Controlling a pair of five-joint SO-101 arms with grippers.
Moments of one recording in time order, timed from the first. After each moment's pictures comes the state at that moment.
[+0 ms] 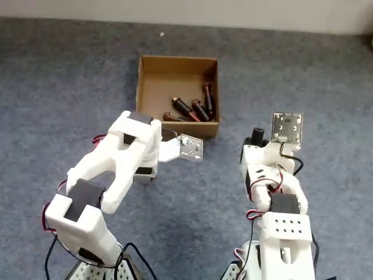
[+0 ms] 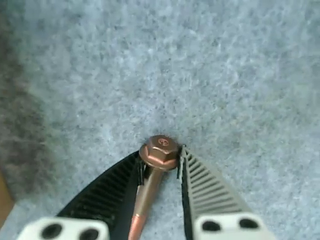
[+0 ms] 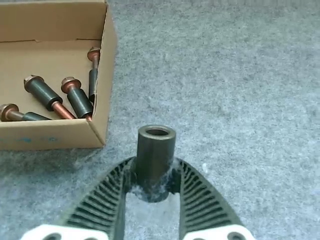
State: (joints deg) left arm 11.5 11.9 24.1 70.1 -68.9; right arm -4.0 -59.4 72.2 29.8 2.1
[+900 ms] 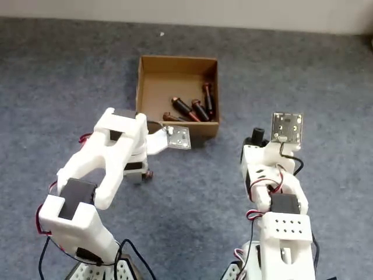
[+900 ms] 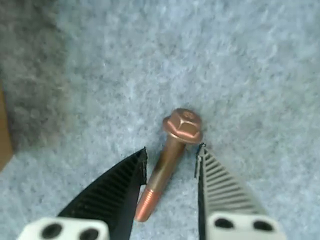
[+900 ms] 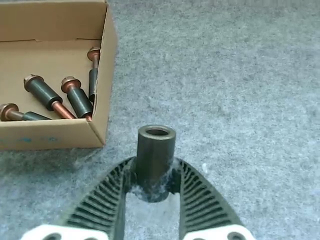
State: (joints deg) left arm 5.3 11.6 23.8 69.6 -66.1; right arm -4.0 -59.4 72.2 29.8 2.2
